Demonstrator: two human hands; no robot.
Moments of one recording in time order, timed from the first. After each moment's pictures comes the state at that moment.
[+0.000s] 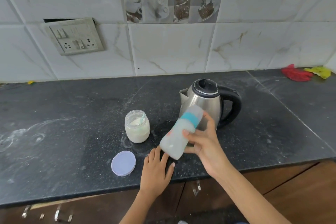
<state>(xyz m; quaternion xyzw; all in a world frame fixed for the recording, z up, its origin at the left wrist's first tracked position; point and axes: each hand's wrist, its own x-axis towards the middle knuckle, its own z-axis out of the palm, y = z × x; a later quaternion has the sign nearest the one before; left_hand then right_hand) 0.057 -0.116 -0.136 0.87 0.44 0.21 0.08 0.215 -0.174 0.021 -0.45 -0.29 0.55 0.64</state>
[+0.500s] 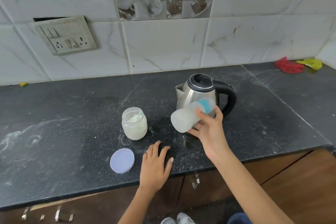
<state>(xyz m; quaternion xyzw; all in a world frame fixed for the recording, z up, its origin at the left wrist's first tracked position) 0.054 -0.115 -0.135 0.87 0.45 0.19 0.09 0.219 -0.172 0.035 -0.43 -0.21 0.50 0.72</state>
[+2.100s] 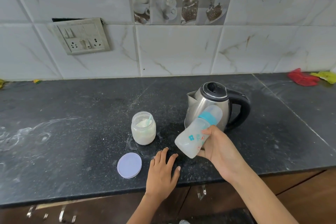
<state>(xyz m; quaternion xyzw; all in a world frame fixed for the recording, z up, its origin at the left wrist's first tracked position) 0.054 -0.117 -0.123 0.88 0.46 0.11 0.10 0.214 -0.176 0.047 -0.45 -0.22 0.61 0.61</state>
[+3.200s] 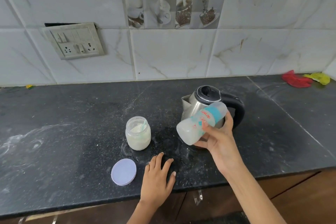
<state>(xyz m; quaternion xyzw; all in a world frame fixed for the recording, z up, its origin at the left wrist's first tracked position) 0.053 -0.116 -0.128 0.88 0.45 0.14 0.09 0.226 -0.169 0.041 -0.41 -0.28 0.50 0.70</state>
